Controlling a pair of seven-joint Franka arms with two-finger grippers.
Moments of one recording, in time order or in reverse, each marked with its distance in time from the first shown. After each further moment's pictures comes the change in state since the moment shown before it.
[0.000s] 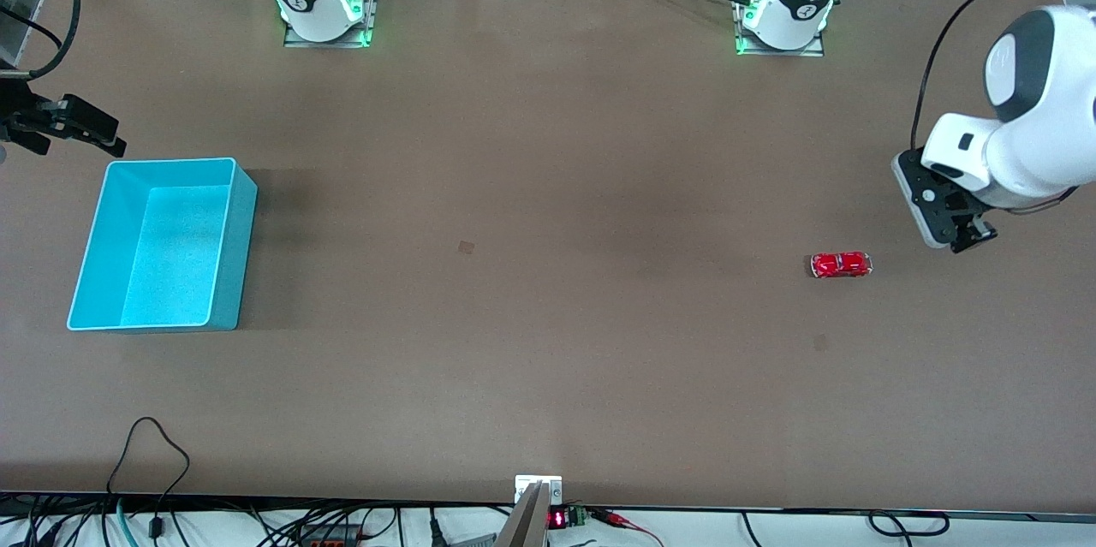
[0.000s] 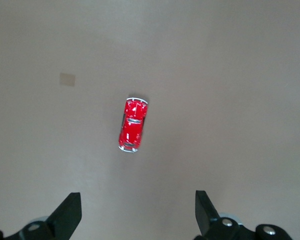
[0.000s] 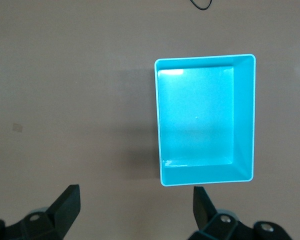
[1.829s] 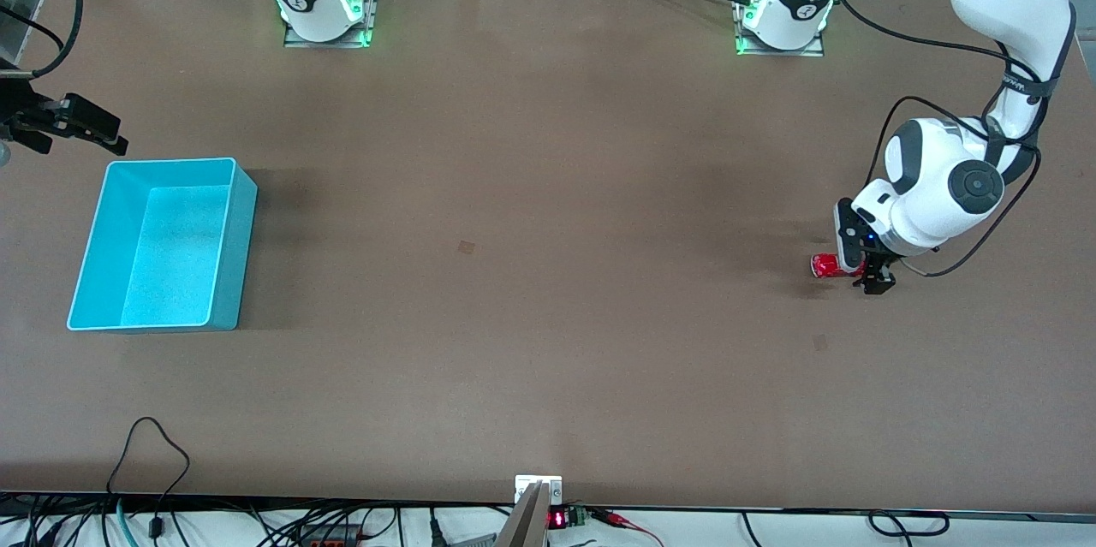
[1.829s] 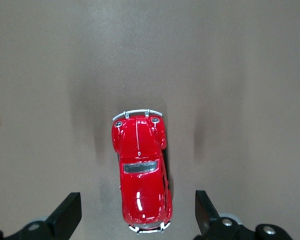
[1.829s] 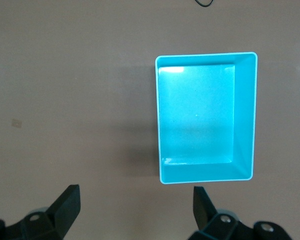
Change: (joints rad) left arm 0.077 0.252 -0.004 -0.299 0.001 0.689 0.275; right arm 0.000 0.000 0.000 -0.003 0.000 -0.008 -0.013
